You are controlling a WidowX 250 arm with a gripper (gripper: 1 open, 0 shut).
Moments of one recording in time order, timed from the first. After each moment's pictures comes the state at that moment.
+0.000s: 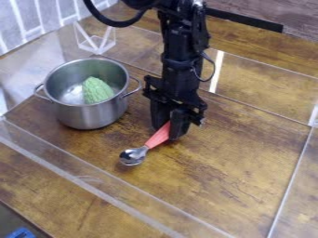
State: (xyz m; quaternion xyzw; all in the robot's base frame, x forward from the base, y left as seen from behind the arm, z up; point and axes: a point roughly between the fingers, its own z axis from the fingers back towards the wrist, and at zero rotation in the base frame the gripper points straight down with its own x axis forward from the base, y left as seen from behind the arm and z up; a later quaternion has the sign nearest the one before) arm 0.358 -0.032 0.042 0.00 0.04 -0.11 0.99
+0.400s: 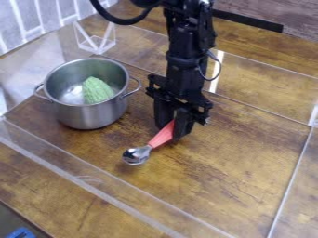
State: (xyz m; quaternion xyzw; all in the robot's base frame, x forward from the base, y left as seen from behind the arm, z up) arm 0.358 -0.040 0.047 0.01 0.05 -0.10 0.99
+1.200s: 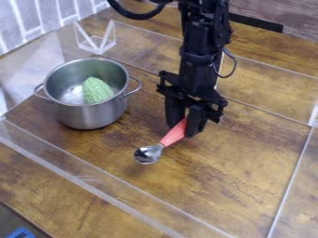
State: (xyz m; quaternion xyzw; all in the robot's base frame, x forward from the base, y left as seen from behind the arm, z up) arm 0.358 -0.056 0.054 0.01 0.05 -0.10 0.99
